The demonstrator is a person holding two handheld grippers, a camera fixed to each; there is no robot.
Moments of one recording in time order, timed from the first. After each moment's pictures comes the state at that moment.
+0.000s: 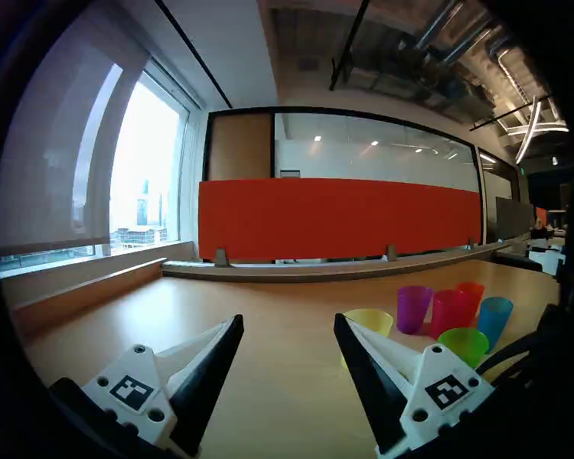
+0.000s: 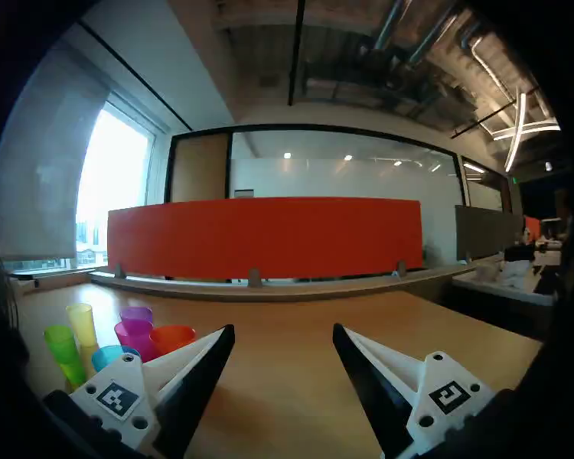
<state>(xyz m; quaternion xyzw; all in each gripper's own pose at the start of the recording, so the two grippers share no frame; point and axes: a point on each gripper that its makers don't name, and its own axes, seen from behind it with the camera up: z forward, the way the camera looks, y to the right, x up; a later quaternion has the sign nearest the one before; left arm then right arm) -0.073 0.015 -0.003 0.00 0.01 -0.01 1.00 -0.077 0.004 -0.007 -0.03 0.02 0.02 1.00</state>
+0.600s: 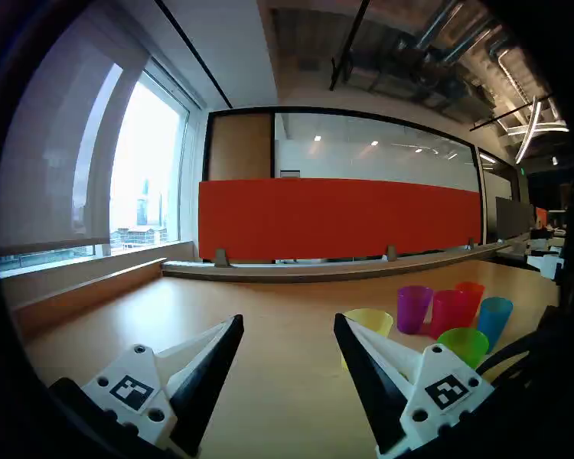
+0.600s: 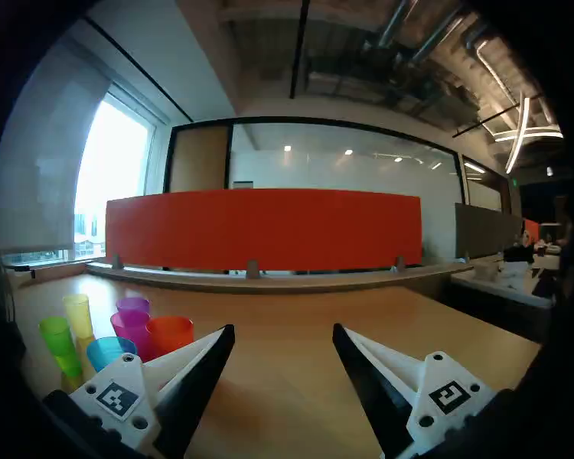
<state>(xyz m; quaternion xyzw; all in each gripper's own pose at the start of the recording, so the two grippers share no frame) -0.073 0.015 -0.002 0.00 0.01 -0.01 1.00 -0.086 0.002 -0.005 -0.03 0.00 0.01 1.00</state>
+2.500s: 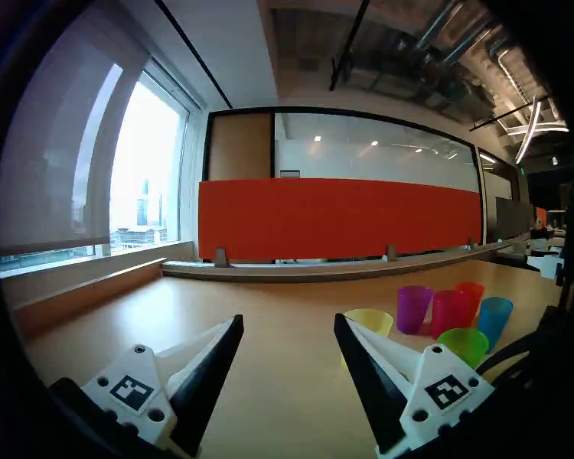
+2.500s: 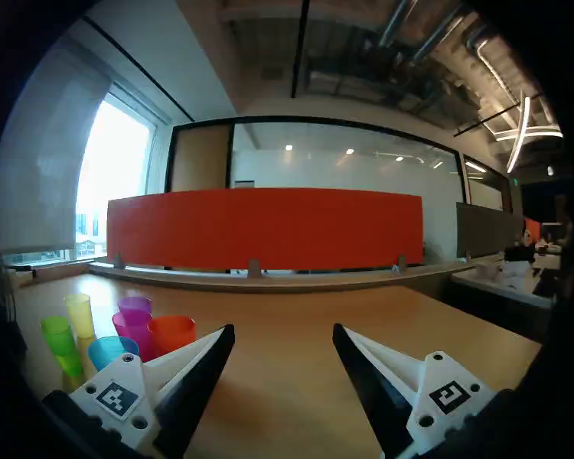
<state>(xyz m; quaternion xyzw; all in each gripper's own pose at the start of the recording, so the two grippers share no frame) -0.071 0.015 -0.002 0.00 0.01 -0.01 1.00 -0.086 0.001 -0.006 -0.03 0.00 0.01 1.00</state>
